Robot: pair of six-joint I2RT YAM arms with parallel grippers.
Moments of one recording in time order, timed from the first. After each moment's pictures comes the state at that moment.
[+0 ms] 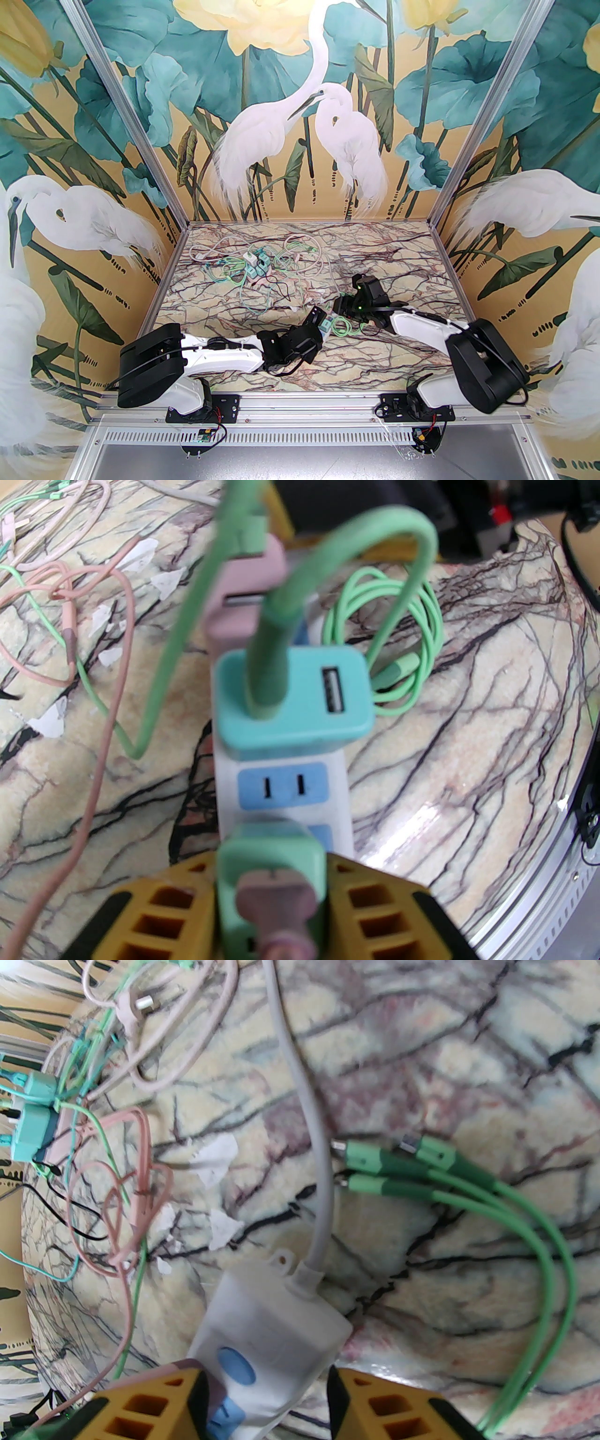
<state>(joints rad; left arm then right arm) -1.19 1.52 0.74 -0.11 -0.33 -0.46 0.46 1.47 0.61 -0.04 -0.29 0.71</state>
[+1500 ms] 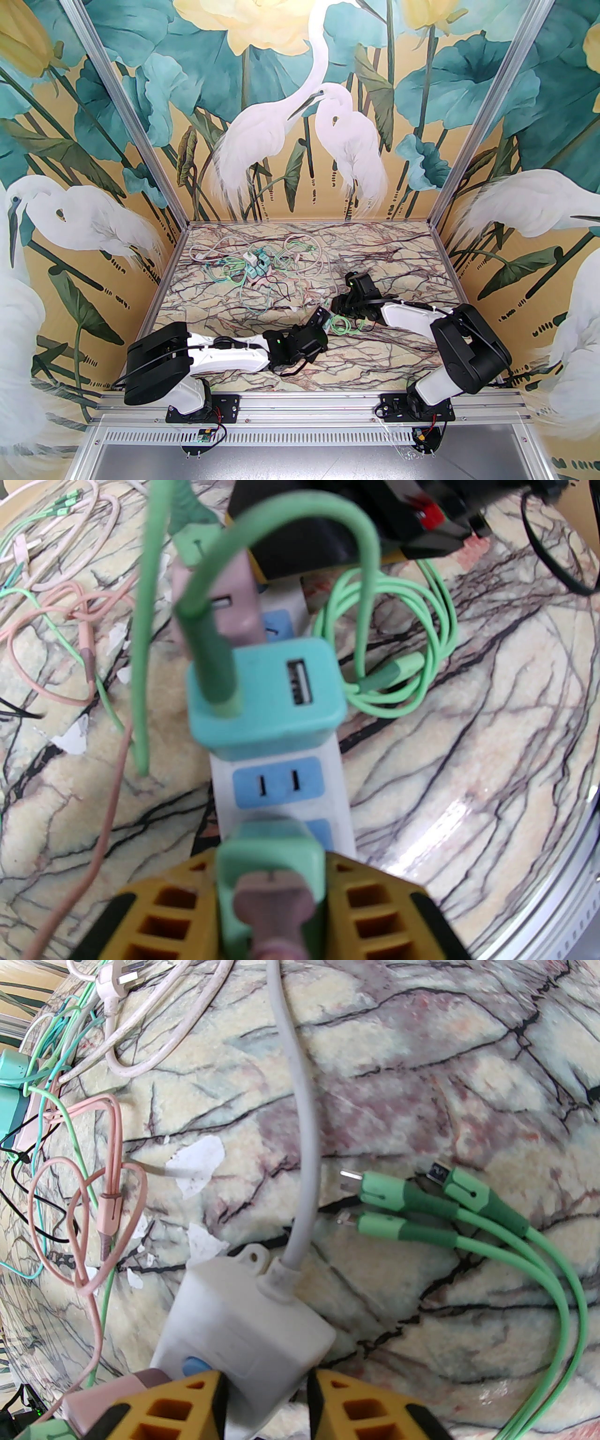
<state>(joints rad) -1.24 1.57 0.80 -0.18 -0.45 -0.40 0.48 1.57 0.70 -0.09 -0.23 0.62</state>
